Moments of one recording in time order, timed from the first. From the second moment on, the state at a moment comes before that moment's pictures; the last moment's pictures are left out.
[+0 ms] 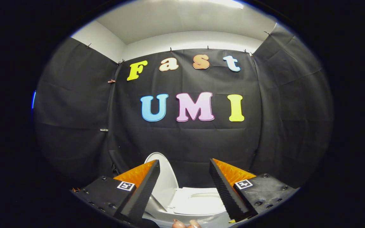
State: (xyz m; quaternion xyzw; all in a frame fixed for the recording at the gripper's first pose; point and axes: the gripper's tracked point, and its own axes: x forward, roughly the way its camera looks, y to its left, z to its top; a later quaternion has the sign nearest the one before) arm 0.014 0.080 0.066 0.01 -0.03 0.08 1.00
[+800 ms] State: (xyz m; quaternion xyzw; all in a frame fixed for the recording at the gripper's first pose) arm 0.014 0.072 0.064 0.01 -0.03 0.08 1.00
